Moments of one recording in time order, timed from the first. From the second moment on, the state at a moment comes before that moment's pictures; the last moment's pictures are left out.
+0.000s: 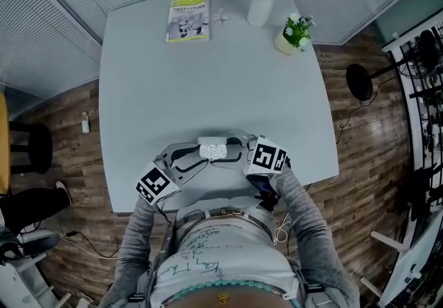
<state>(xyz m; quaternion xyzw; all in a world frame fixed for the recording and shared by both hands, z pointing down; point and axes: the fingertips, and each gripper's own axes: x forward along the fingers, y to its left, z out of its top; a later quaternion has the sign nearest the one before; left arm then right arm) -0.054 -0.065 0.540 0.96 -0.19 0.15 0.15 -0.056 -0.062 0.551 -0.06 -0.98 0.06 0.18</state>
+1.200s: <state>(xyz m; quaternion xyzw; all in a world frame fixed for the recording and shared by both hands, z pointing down) -0.061 -0.077 0.672 0.92 -0.21 0.28 0.17 -0.056 -0.072 0.688 -0.09 -0.94 0.03 0.33</state>
